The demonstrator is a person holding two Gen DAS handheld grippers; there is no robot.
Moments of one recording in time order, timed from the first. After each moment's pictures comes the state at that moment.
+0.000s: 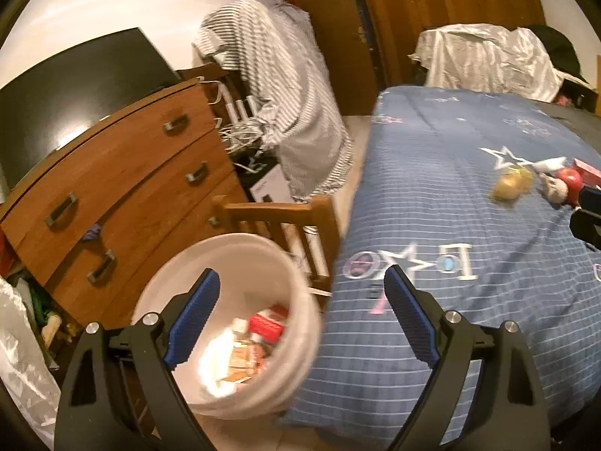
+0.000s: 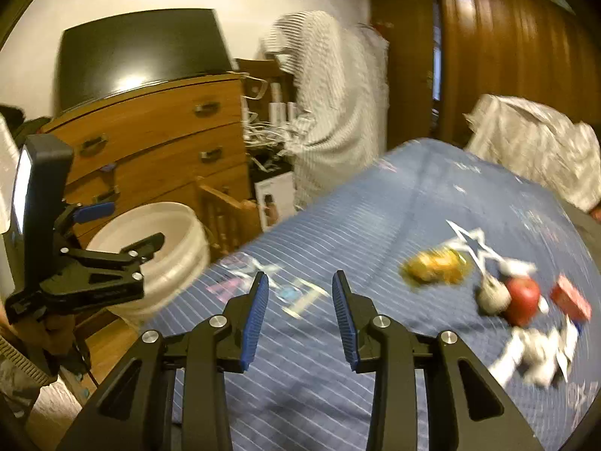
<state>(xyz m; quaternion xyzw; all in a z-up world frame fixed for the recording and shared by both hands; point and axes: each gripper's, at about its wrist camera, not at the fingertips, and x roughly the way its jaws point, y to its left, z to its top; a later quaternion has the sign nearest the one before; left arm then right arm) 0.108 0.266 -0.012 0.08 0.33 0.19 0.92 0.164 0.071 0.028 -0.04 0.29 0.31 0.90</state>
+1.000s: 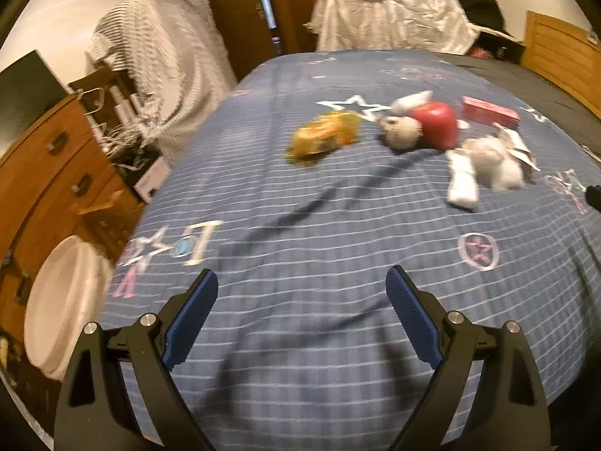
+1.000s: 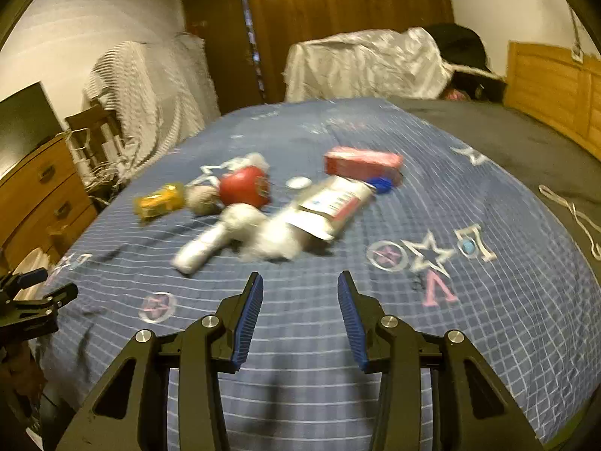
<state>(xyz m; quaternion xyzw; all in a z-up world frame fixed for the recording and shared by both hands) 0.155 0.052 -0.078 0.09 0.40 0.03 0.91 0.159 -0.279 -0.091 0.10 0.35 0.04 0.93</state>
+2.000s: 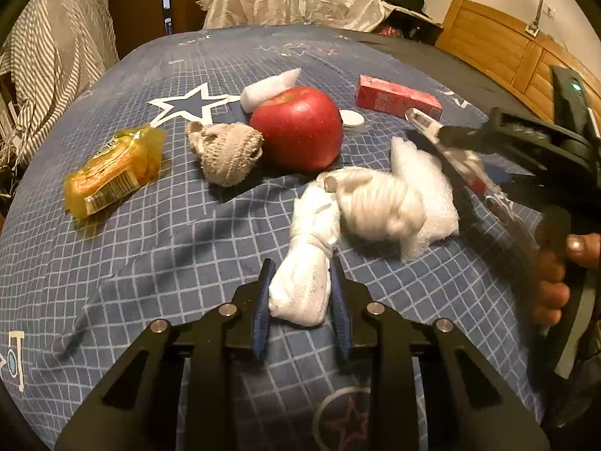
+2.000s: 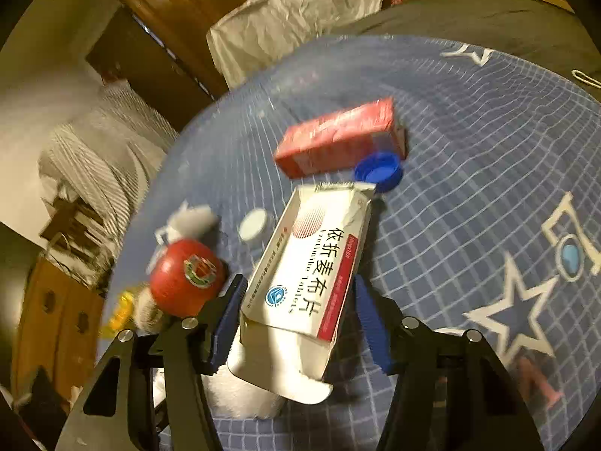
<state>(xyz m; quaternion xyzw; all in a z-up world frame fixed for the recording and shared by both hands) 0.272 -0.039 -0.123 0.04 0.45 -0.17 0.88 0.347 -0.316 -0.155 0.33 0.39 0.02 0.86</state>
